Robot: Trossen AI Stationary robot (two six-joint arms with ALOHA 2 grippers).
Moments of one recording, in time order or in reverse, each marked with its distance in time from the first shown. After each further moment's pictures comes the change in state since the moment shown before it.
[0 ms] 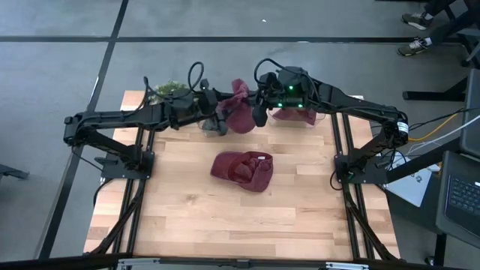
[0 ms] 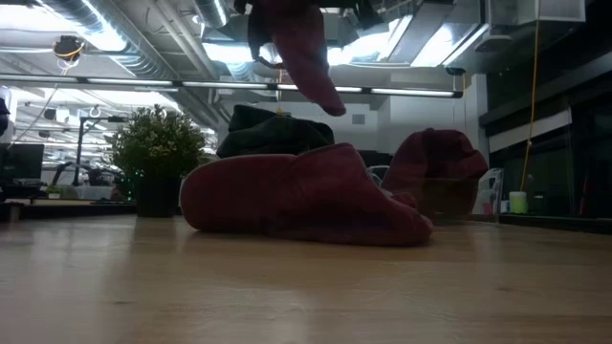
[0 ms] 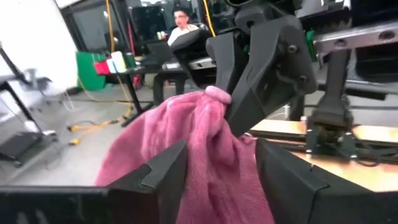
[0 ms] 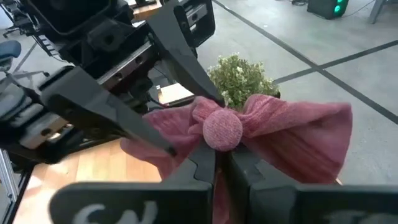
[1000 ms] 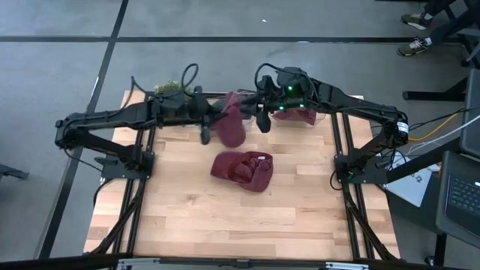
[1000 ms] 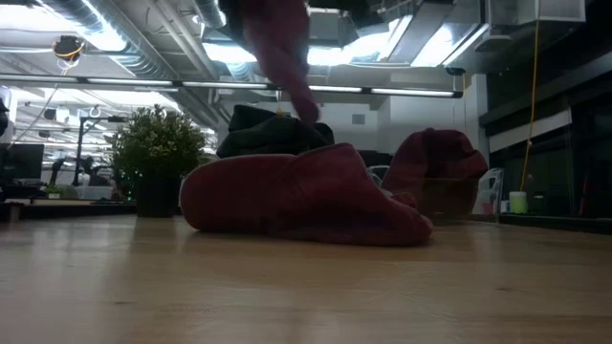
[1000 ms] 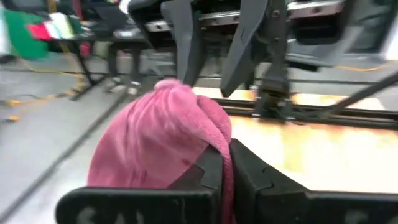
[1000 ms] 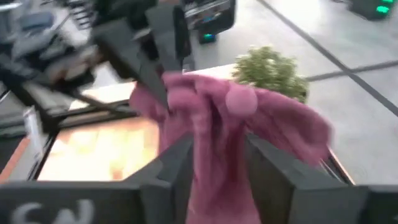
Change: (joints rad) left arm 0.002 -0.124 -0.001 -0.271 0.184 -0.088; right arm 0.000 0.001 0.000 -0.032 -0.140 -0.120
